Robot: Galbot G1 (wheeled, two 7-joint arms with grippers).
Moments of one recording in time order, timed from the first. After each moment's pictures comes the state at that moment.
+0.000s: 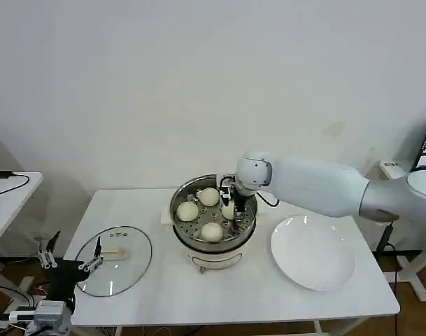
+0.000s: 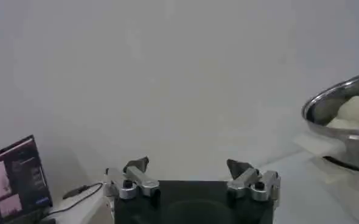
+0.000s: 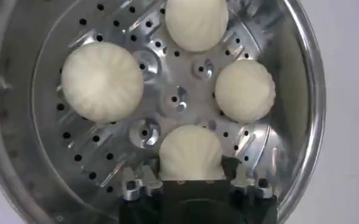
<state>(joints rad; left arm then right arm) 1.72 -1.22 -0.76 -2.32 0.02 0.28 -0.15 0.43 1.13 -1.27 1.28 0.38 -0.66 -0.80</state>
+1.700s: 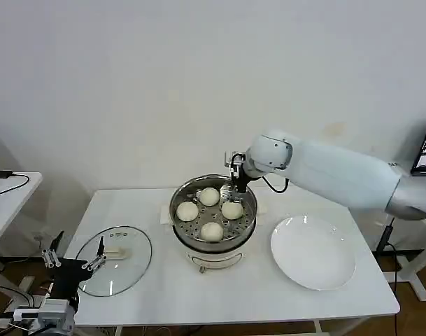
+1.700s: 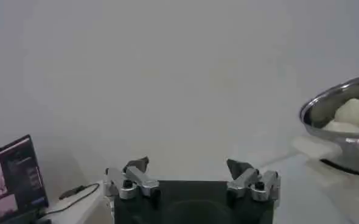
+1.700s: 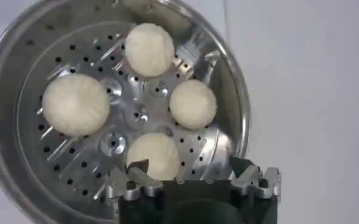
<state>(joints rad) 1.70 -1.22 -0.74 -2.30 0.02 0.28 -0.15 0.45 1.01 -1.11 1.38 0.45 -0.64 -0.69</state>
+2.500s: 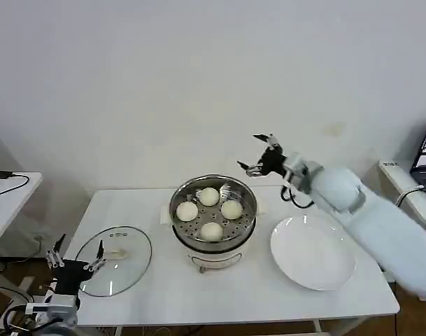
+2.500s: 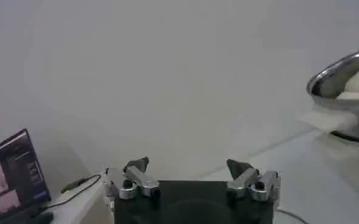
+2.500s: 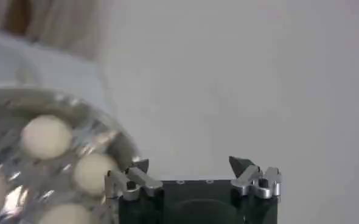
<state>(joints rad) 1.65 -1.18 -0.71 -2.17 0.07 0.25 -0.16 -0.45 0.77 -0.09 1.77 0.33 -0.25 -0.20</state>
